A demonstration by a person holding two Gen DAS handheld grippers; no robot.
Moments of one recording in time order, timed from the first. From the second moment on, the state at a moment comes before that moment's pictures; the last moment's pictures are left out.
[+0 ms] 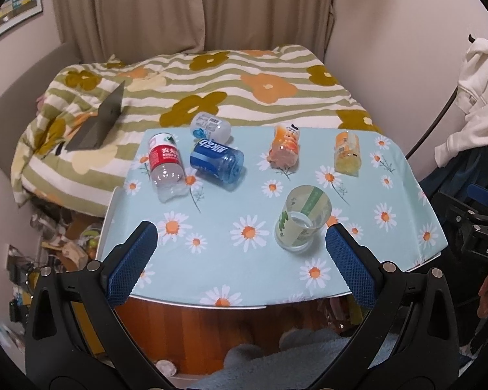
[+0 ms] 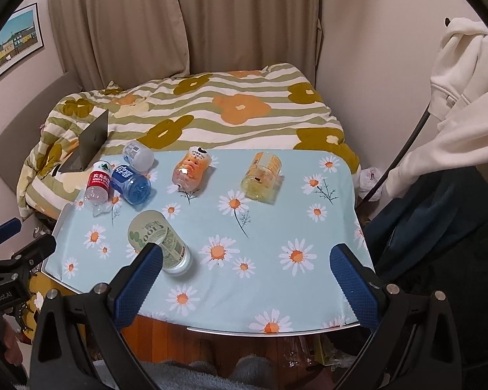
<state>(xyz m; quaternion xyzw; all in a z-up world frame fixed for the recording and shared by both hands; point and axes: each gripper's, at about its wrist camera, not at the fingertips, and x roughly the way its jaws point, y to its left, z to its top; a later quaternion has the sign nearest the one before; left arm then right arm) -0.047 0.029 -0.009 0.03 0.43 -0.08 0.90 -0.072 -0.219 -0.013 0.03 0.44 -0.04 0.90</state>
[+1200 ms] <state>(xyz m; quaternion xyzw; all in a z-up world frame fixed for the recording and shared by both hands) -0.047 0.029 -0.003 0.03 0.42 -0.06 0.91 -0.066 -0.223 -0.005 0.03 0.43 -0.04 0.90</state>
